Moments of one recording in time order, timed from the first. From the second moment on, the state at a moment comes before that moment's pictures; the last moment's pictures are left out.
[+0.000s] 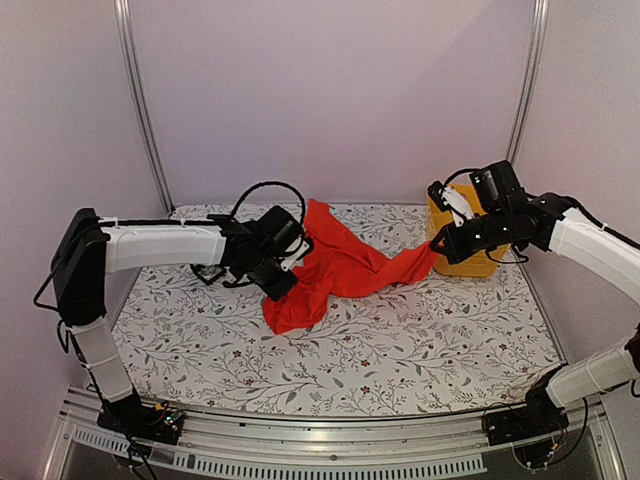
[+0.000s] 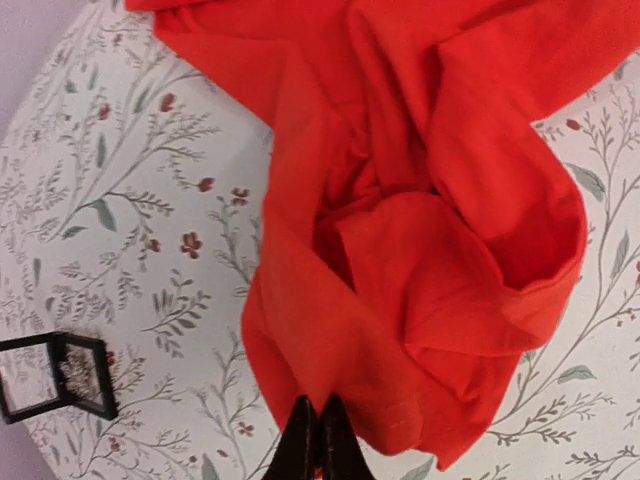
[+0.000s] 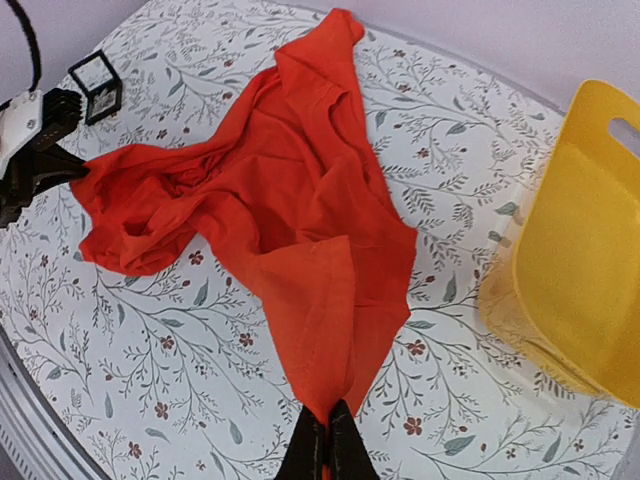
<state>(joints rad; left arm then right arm) -0.82 1.84 1.31 -0.61 -0.23 0.03 0.52 1.30 1.15 -0.65 -0.14 0.00</state>
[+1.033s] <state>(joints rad) -0.71 1.24 1.34 -0.53 -0.66 0.14 0.47 1.13 1.55 -0.81 0.06 -0.09</state>
